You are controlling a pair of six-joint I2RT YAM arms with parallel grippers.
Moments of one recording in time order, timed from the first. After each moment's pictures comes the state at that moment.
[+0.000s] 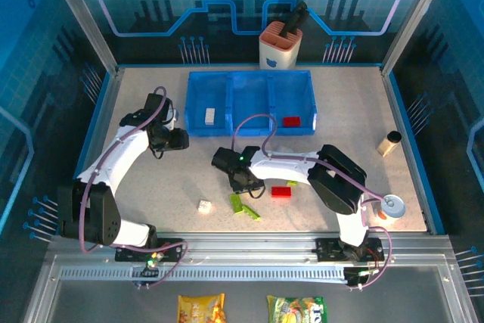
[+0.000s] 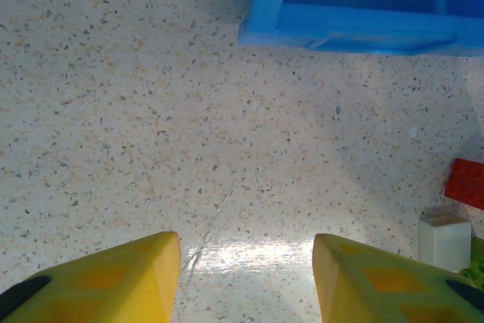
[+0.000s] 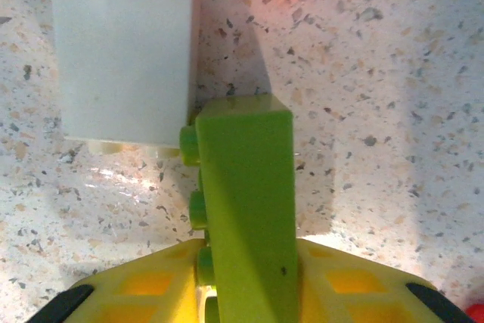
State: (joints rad) left arm -0.11 1.40 1.06 -0.84 0.10 -0.26; right arm 1.03 1.93 1.32 -0.83 0.16 0.83
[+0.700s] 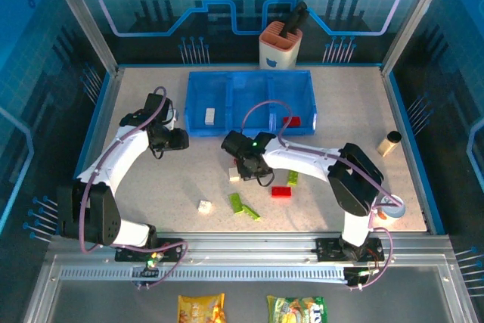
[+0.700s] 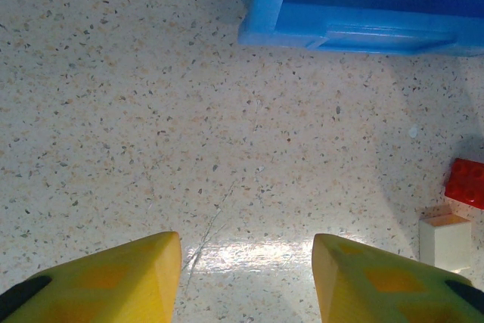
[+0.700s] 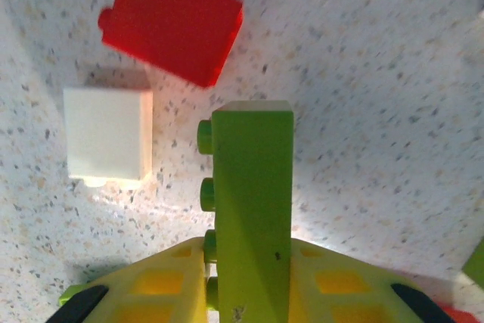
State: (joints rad) left arm -0.11 1.40 1.06 -0.84 0.10 -0.26; right arm 0.93 1.83 1.35 -0.89 0.19 0.74
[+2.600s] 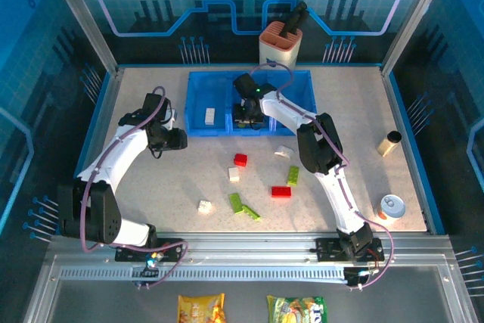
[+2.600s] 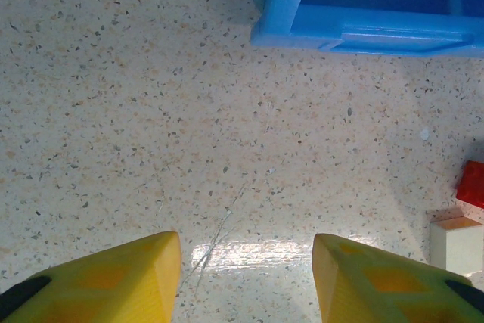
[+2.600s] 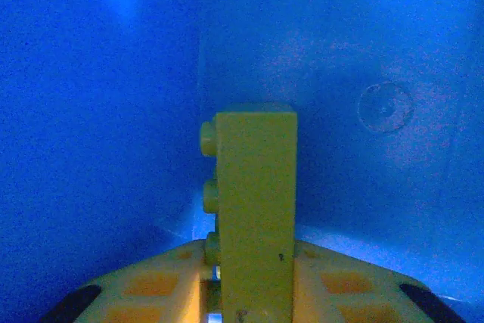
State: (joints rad) left arm -0.09 1.41 1.06 -0.84 0.10 -0.24; right arm 0.57 2.41 2.09 -0.83 -0.08 0.56
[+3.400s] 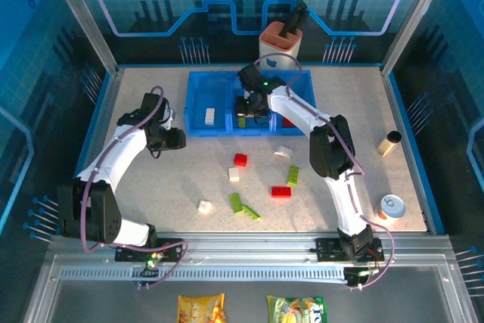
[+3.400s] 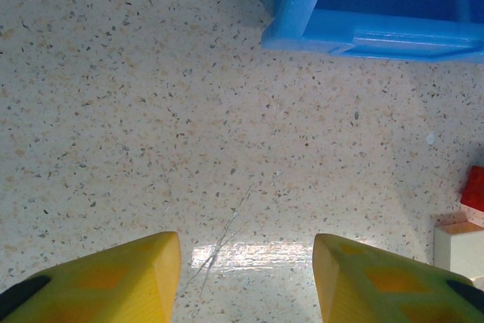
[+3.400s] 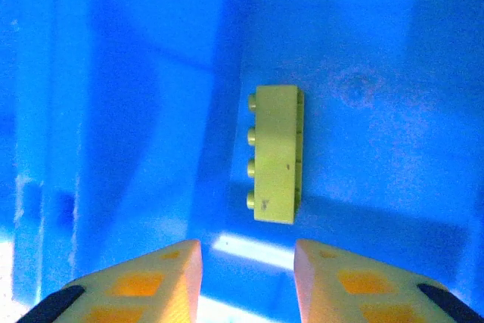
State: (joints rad) left arm -0.07 1.41 1.06 -0.84 0.10 -0.24; right arm 0.57 2.24 2.02 -0.87 -0.08 0.53
